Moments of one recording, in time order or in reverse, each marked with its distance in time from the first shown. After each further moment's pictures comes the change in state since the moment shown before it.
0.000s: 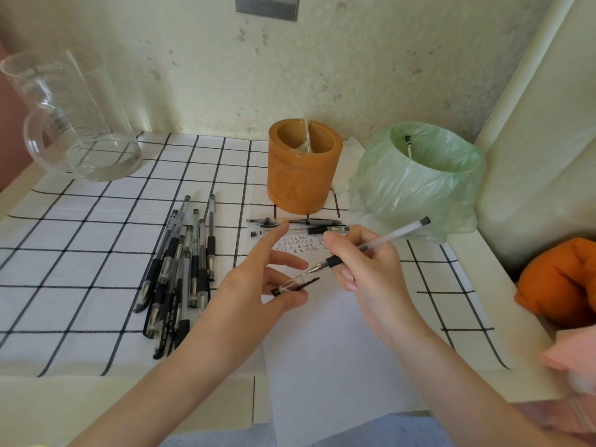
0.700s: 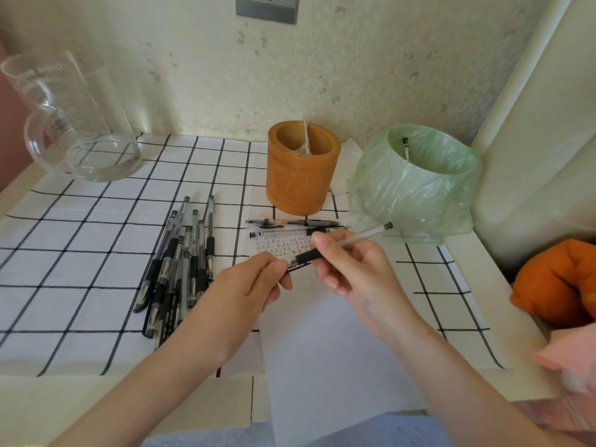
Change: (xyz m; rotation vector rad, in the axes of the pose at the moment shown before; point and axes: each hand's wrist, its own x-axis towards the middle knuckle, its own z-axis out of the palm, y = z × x) left_hand 0.000 -0.003 -0.011 0.031 -0.049 -0.127; right_hand -0.001 -0.001 -0.002 -0.026 -0.238 0.026
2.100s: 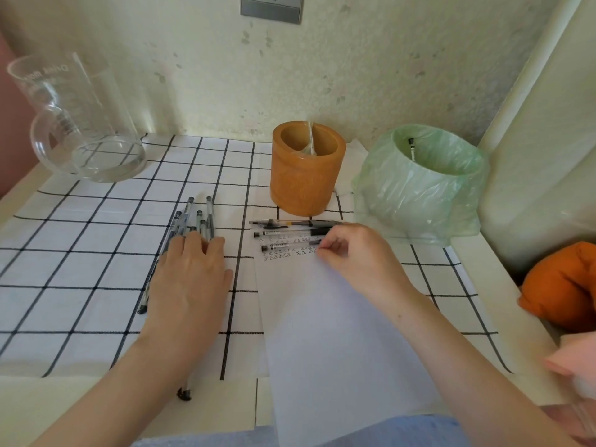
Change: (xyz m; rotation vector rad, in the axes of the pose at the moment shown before) left_hand 0.014 -0.038 -0.028 1.165 0.401 0.098; right_hand 0.041 0.016 -0.022 -1.096 0.125 -0.169
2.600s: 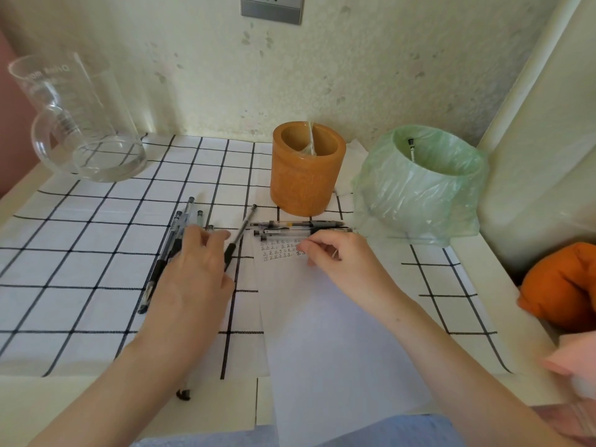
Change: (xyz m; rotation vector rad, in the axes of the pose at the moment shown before) left_hand -0.002 0.004 -0.014 -0.307 -0.045 -0.059; right_hand -0.007 -0.015 0.007 0.298 -0.118 -0.002
